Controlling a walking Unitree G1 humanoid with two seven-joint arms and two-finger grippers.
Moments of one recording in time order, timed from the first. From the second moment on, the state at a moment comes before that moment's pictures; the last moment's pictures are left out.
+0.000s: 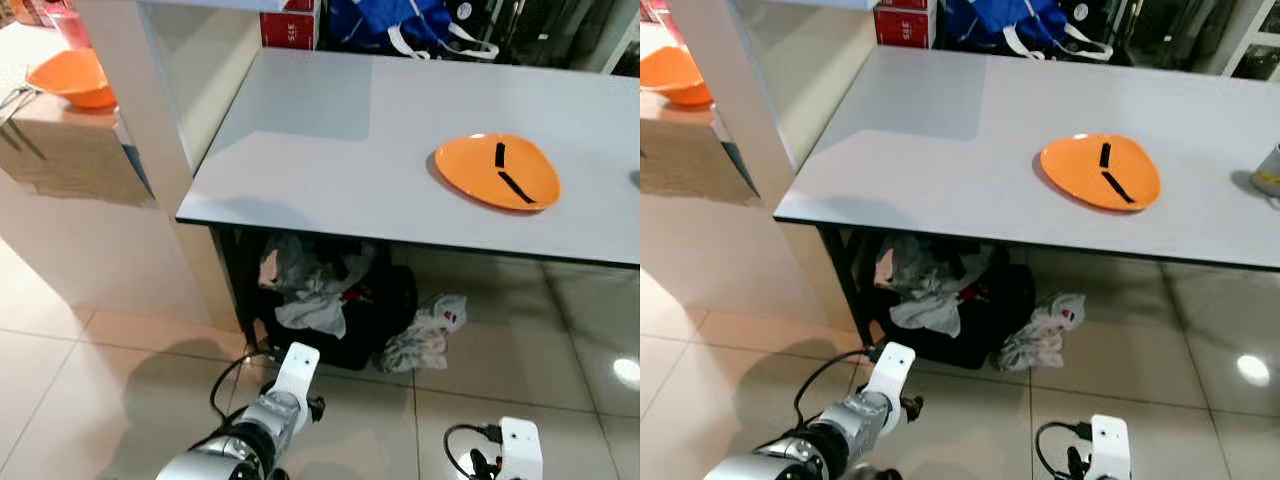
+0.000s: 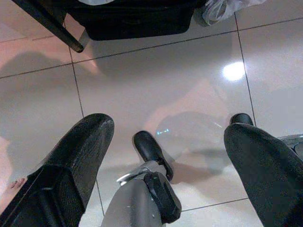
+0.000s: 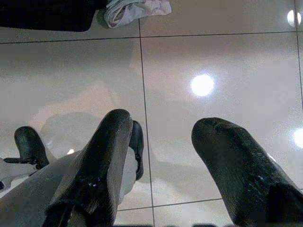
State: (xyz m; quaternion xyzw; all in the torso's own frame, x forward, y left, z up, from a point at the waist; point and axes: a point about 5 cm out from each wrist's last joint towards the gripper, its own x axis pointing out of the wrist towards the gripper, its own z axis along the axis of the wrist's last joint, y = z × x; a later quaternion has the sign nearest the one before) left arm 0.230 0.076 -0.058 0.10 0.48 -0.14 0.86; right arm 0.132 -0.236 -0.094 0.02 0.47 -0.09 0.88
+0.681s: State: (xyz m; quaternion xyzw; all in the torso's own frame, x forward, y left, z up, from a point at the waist) left arm 0.230 0.075 -0.058 0.10 0.48 -0.14 0.86; right arm 0.132 -0.235 -0.094 0.02 0.47 -0.08 0.88
